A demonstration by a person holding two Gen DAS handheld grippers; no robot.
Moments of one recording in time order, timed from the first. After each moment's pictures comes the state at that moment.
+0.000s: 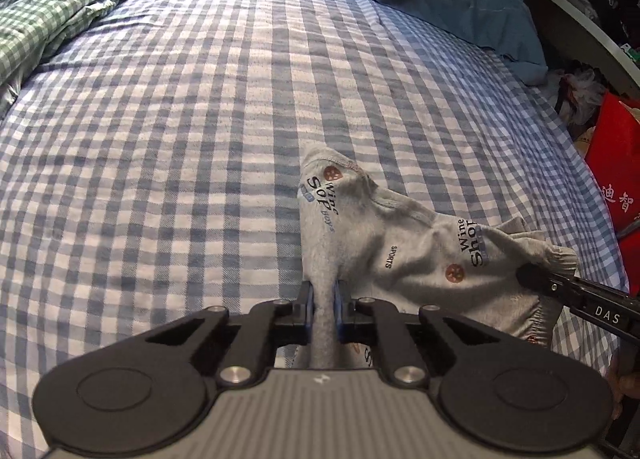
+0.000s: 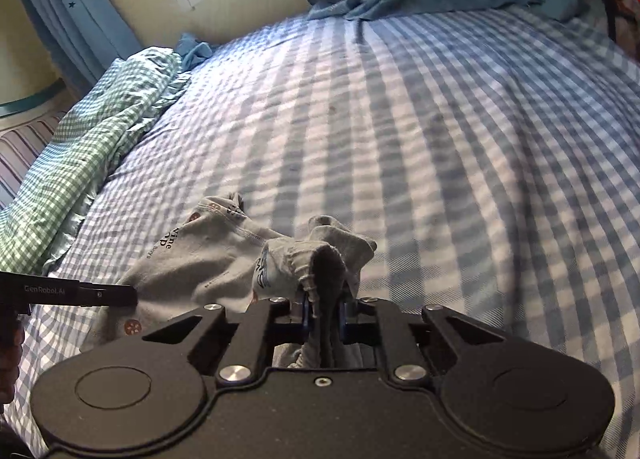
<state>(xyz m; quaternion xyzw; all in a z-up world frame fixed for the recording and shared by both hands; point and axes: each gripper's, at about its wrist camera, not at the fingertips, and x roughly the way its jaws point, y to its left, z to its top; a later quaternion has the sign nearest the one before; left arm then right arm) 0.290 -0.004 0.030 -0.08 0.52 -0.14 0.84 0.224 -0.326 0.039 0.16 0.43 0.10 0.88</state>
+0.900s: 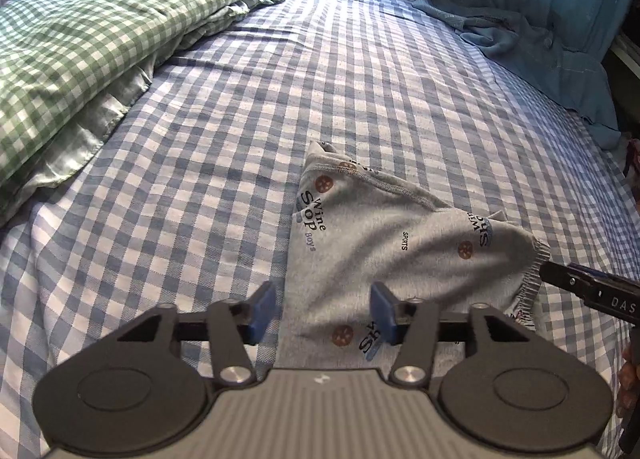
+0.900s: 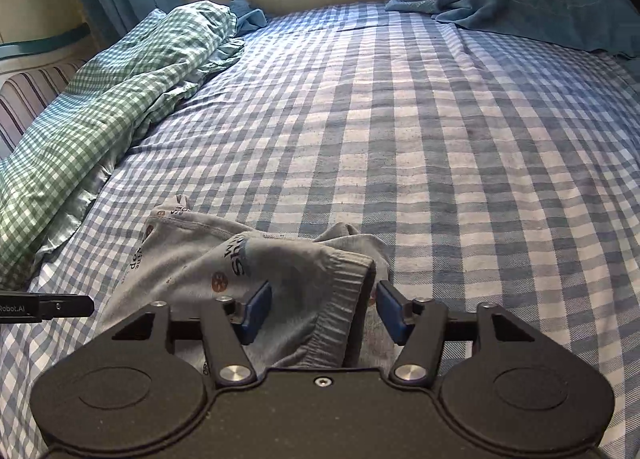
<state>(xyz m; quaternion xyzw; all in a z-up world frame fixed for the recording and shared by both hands) 0.295 0.138 0.023 -0.11 0.49 -0.03 0.86 0.304 -0.177 0.037 0.08 0.44 0.11 0.89</state>
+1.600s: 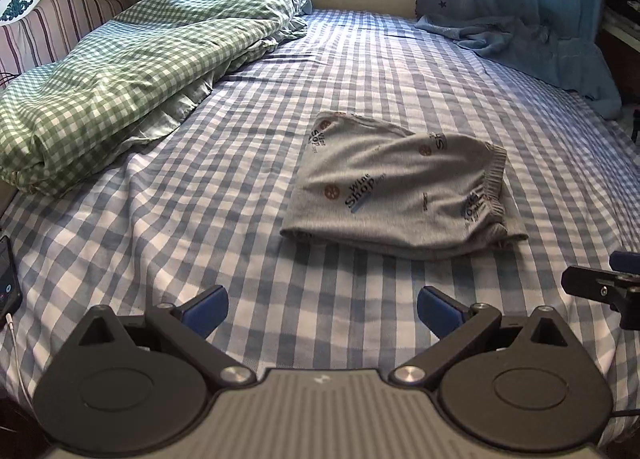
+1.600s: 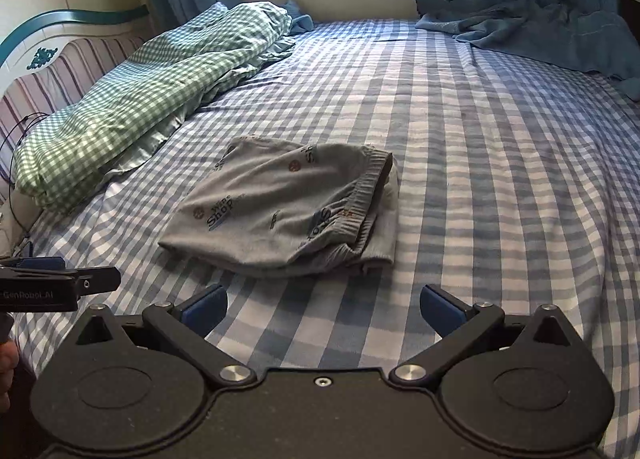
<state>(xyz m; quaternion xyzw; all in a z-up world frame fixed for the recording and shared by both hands) 0.107 0.074 0.046 -0.03 0.44 0.03 0.90 0.128 -0.195 0.074 0.04 0.42 0.17 0.89</state>
